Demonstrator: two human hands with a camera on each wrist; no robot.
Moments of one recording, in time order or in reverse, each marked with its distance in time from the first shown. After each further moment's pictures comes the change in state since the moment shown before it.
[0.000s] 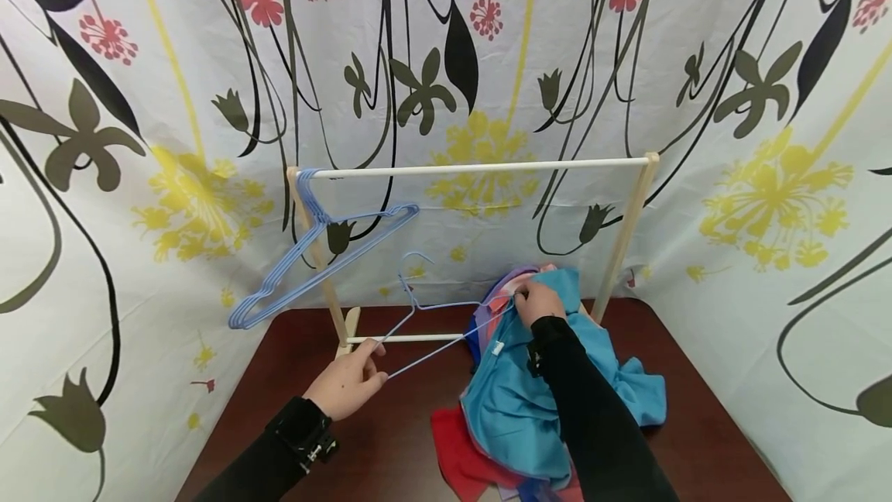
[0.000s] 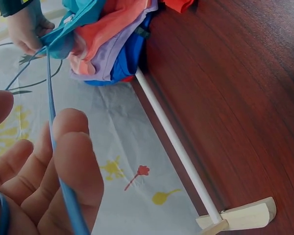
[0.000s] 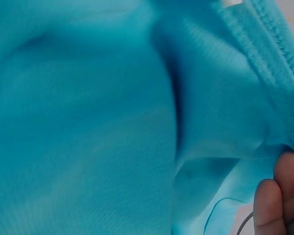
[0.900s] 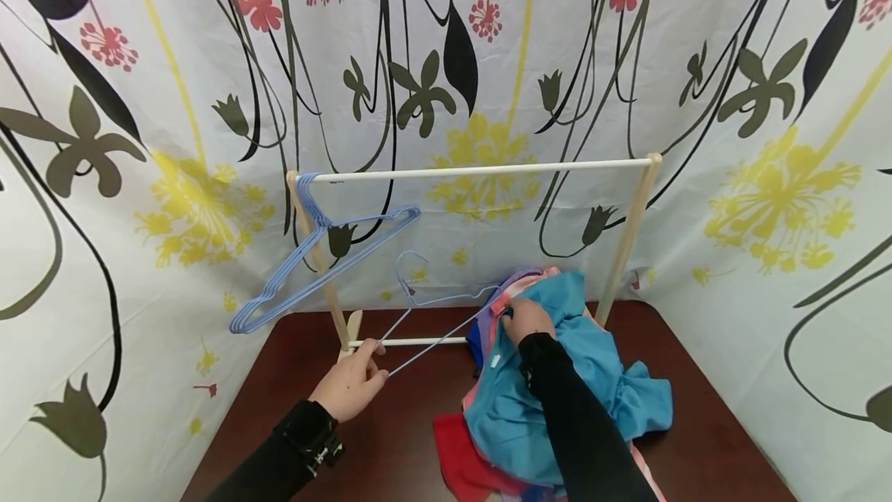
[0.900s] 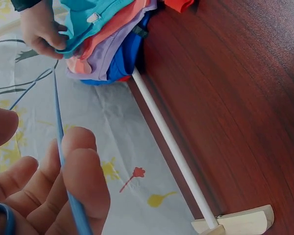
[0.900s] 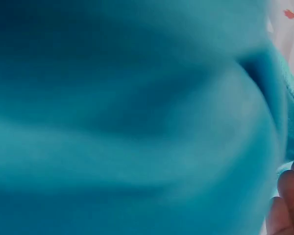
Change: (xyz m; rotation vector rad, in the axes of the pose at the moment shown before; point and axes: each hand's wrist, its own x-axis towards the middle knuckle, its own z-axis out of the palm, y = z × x) left_hand 0.008 -0.001 0.006 -0.020 0.021 -0.077; right_hand -0.002 0.012 0.042 -0.143 -0.013 -0.136
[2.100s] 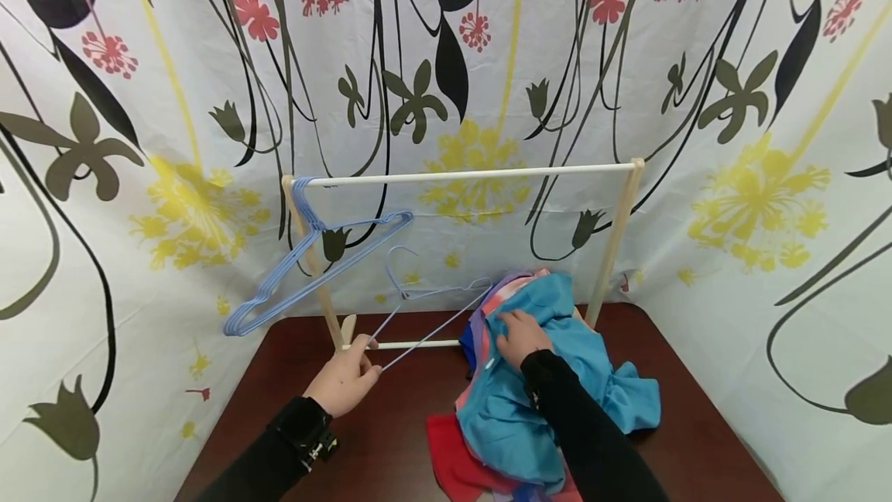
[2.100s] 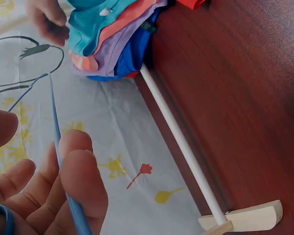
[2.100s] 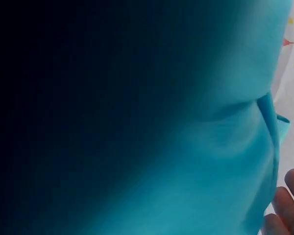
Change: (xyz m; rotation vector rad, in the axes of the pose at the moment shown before) left_hand 0.001 0.005 -0.003 -0.002 0.055 0.033; right_hand -0.037 -0.002 -0.009 -0.014 -0.054 -0.074
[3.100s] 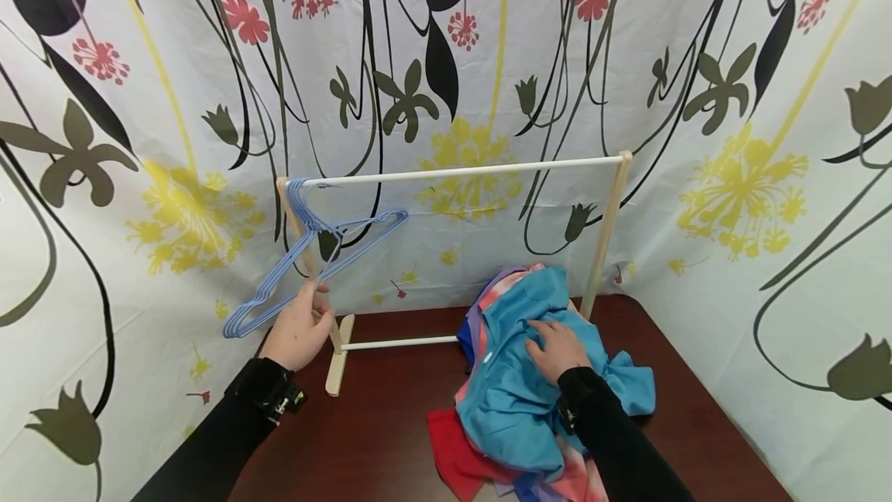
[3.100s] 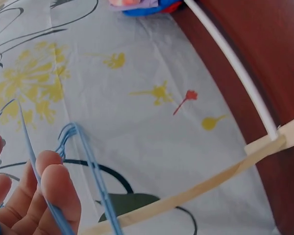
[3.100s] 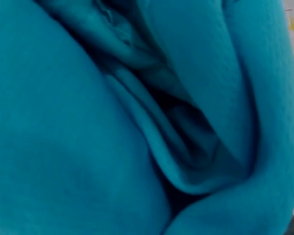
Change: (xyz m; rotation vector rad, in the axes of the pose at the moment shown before) left_hand 0.018 0.004 -0.086 -0.018 0.233 0.010; right_hand -0.066 0.029 -0.027 0.055 0.089 0.078
